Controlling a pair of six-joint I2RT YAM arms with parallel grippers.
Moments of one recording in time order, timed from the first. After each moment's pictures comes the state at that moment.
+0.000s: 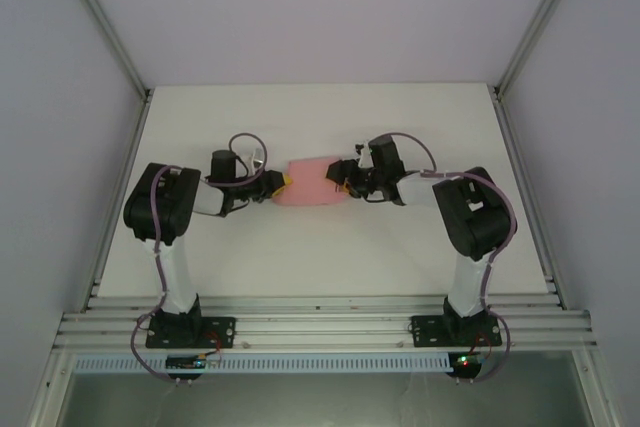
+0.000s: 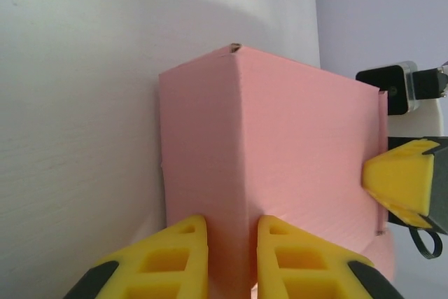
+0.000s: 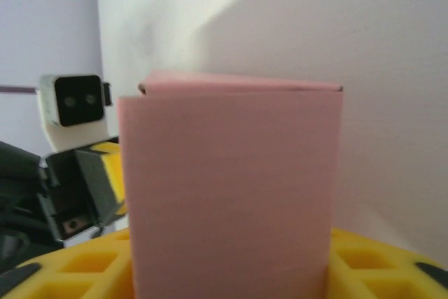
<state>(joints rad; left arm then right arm) -0.21 1.98 0.78 0.66 0.91 -0.86 0.42 1.88 0.96 0.29 -0.63 0.93</state>
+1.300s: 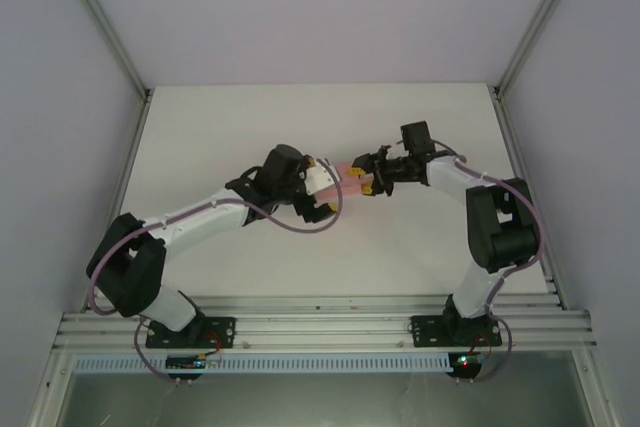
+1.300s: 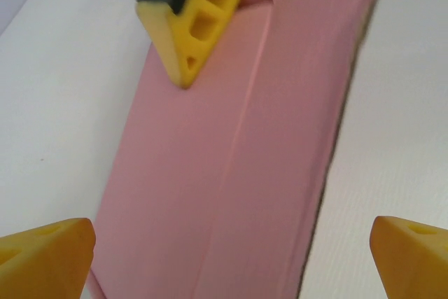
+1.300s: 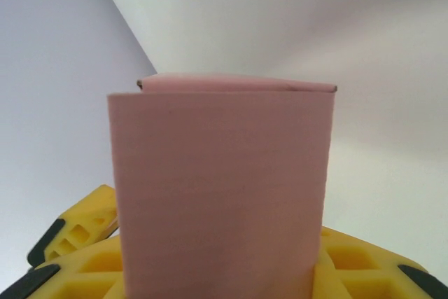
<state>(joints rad) -0.77 1.51 0.99 -0.15 0.13 0.49 0.24 1.74 1.06 -0.27 -0.99 1.12</state>
